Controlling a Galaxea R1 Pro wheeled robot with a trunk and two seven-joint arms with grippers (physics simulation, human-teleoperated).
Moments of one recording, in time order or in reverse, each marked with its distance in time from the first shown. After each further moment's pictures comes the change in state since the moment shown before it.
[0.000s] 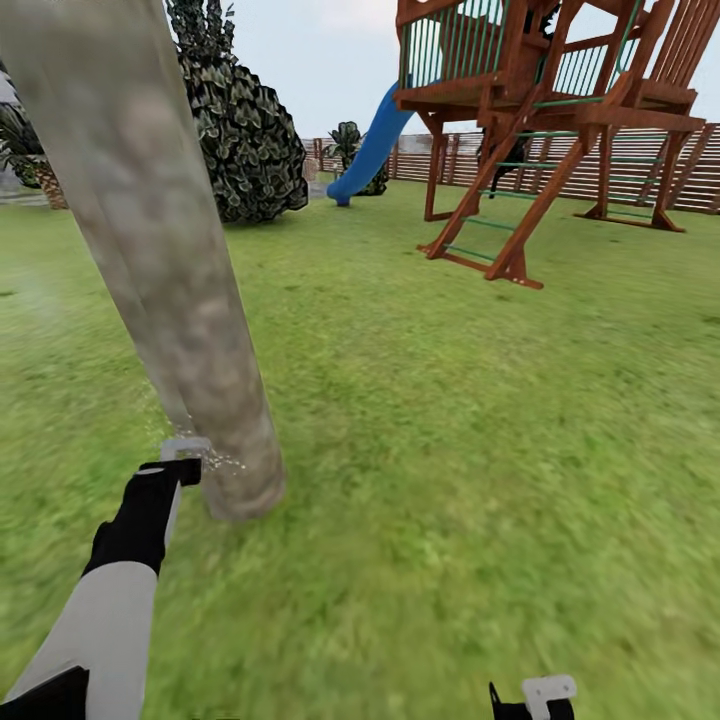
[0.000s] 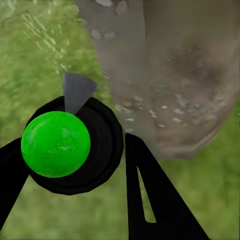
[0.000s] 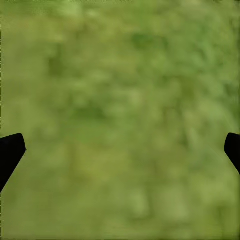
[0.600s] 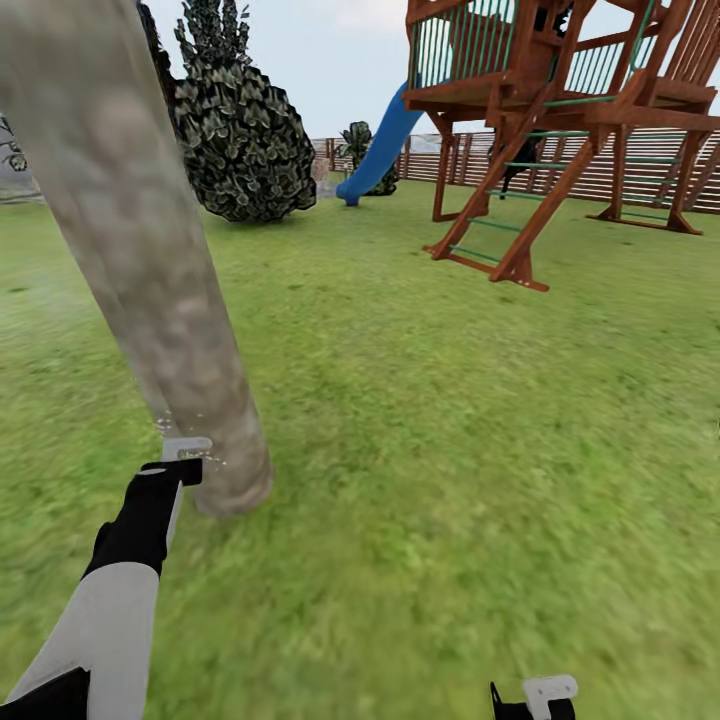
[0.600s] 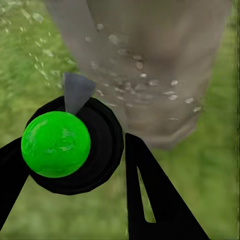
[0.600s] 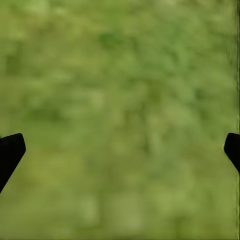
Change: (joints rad) left arm 0.002 -0.006 -0.001 -0.002 -0.003 -0.001 0.001; right arm 0.000 -0.002 -0.001 0.000 -0.001 0.000 -0.002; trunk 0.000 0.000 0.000
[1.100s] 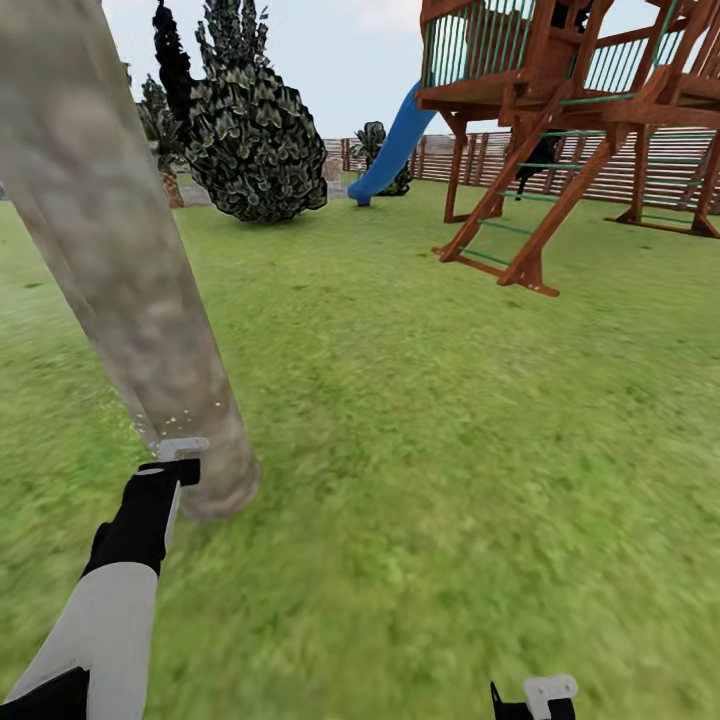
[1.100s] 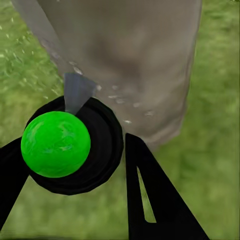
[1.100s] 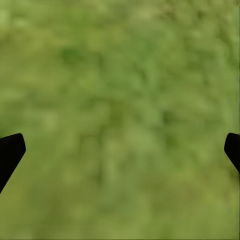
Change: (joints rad) left arm -0.001 0.001 0.014 -0.002 0.000 0.000 0.006; right arm 0.000 0.000 0.000 -0.001 0.000 -0.001 0.000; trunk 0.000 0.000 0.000
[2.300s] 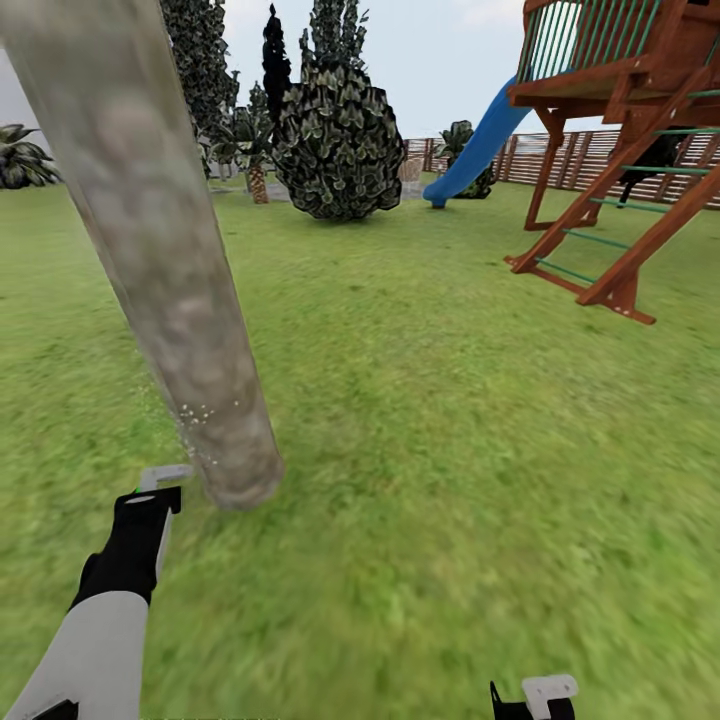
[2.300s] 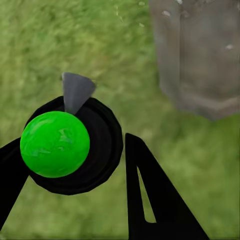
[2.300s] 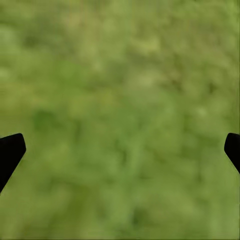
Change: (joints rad) left arm 0.078 0.005 0.044 0.001 0.001 -0.006 0.122; right arm 0.000 0.001 0.000 -0.001 -0.001 0.000 0.000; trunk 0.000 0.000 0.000
